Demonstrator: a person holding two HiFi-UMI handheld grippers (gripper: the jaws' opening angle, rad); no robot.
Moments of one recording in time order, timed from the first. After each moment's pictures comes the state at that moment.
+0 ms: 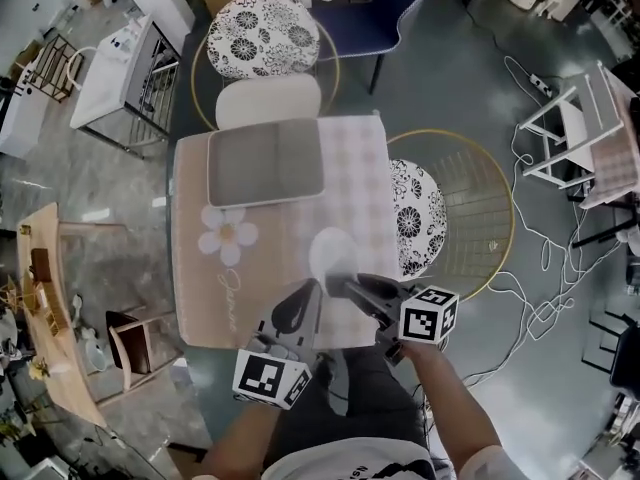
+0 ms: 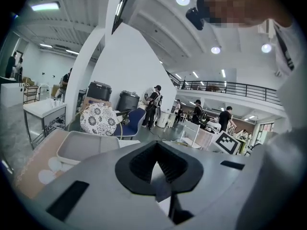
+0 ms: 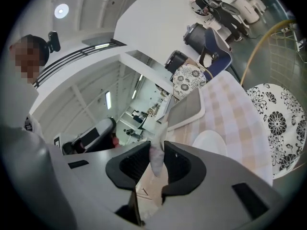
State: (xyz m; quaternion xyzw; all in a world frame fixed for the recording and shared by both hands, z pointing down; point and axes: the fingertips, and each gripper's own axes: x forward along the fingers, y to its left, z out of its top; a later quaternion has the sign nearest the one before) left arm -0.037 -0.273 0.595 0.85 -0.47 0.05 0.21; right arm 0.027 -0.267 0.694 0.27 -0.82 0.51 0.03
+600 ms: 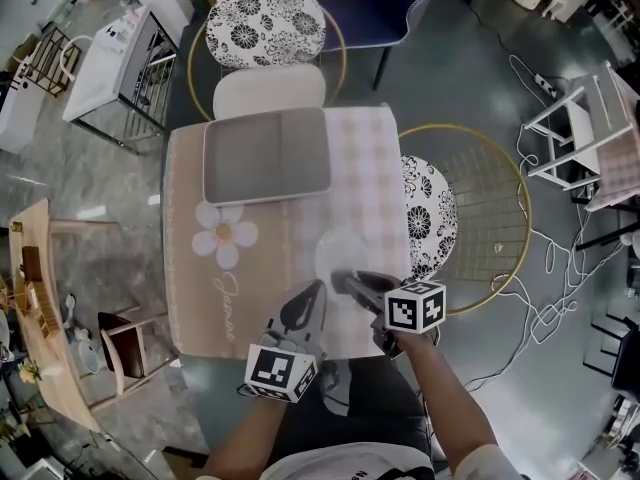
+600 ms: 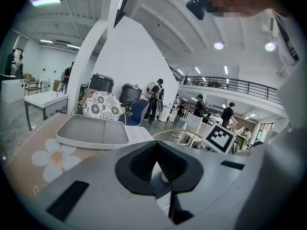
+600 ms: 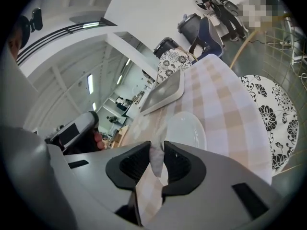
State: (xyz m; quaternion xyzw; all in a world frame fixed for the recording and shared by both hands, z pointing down) left arm -0.045 -0.271 0.690 0.85 -0.47 0.07 0.24; right arm 0.018 -0.270 0.804 0.32 -0.78 0.51 0.15
